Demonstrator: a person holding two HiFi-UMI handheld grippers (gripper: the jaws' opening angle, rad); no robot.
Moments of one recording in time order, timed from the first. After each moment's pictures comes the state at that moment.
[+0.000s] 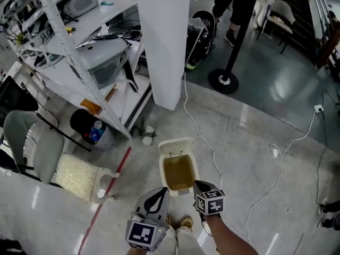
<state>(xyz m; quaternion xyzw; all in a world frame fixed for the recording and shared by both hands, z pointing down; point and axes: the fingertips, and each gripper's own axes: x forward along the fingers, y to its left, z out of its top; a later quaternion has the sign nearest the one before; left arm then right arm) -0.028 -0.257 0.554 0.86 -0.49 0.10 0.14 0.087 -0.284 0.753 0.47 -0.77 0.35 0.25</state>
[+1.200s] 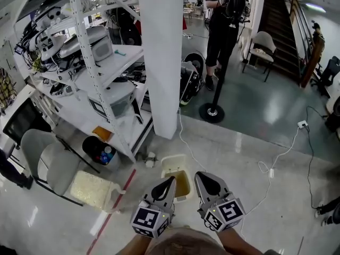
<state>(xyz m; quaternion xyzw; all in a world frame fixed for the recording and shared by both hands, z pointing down) -0.005 -0.213 0.342 0.89 -0.45 0.01 0.06 0.072 -0.221 0.329 0.47 -0.88 0.06 -0.01</state>
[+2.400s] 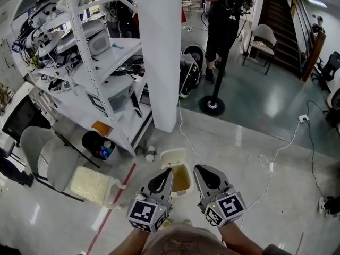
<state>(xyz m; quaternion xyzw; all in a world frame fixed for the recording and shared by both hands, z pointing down) -0.008 -0.225 0.340 0.89 -0.46 0.02 0.06 0.073 -0.228 0.327 0.46 -0.89 0.04 -0.01</state>
